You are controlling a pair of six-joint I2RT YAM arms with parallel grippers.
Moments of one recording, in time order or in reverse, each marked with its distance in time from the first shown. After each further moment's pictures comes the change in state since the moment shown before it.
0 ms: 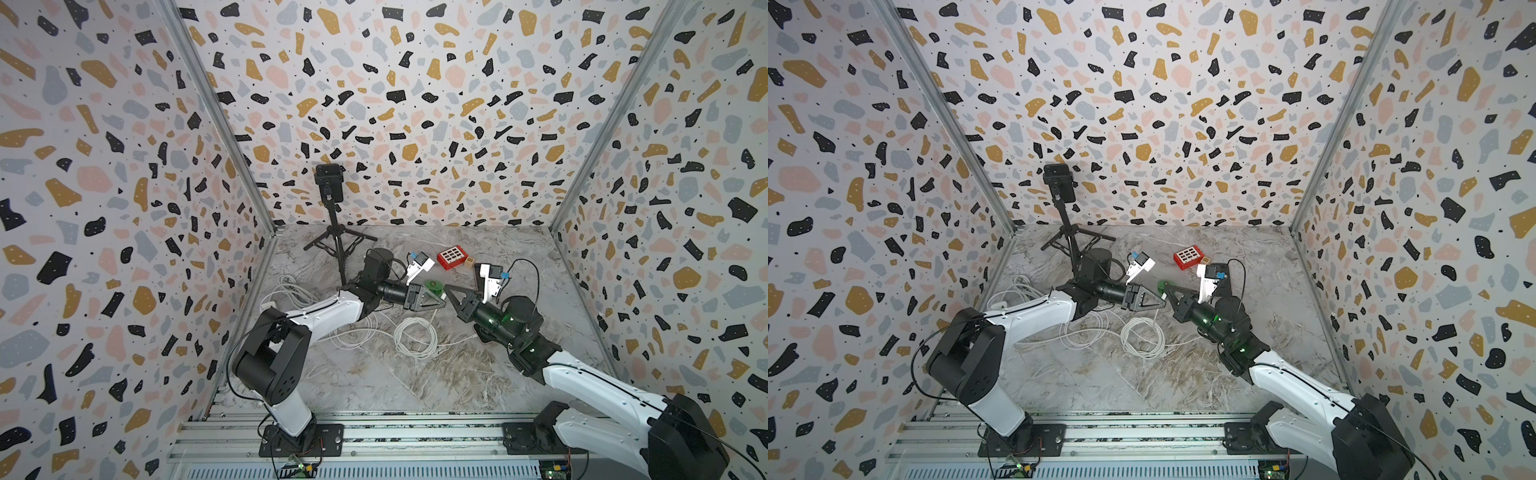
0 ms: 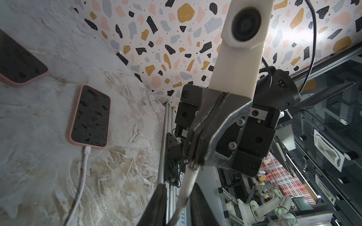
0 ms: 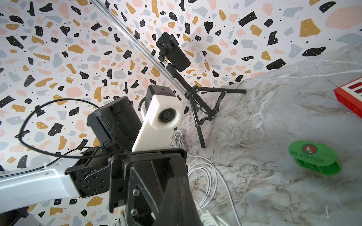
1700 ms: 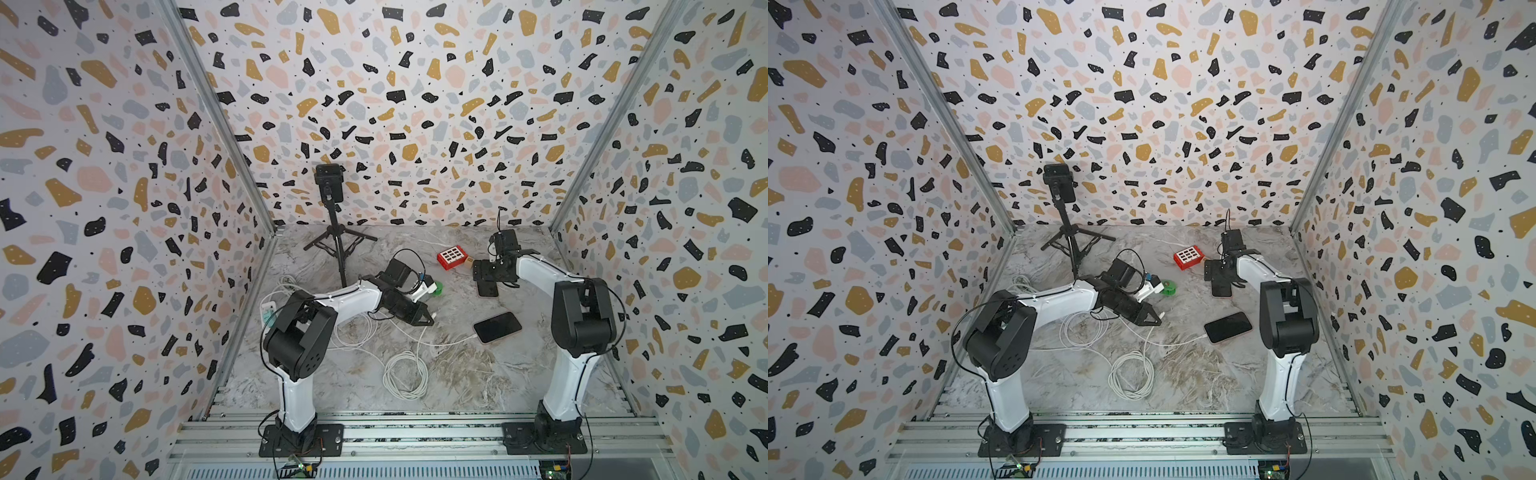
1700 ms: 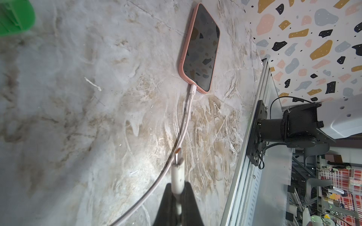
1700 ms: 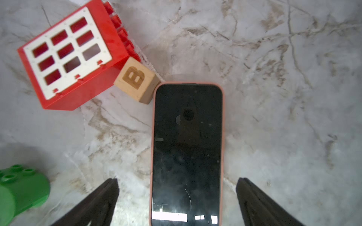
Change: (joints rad) left arm -0.042 0.211 0.194 -0.687 -0.463 0.491; right arm -0.478 0.956 0.946 -1.054 0.172 -0.653
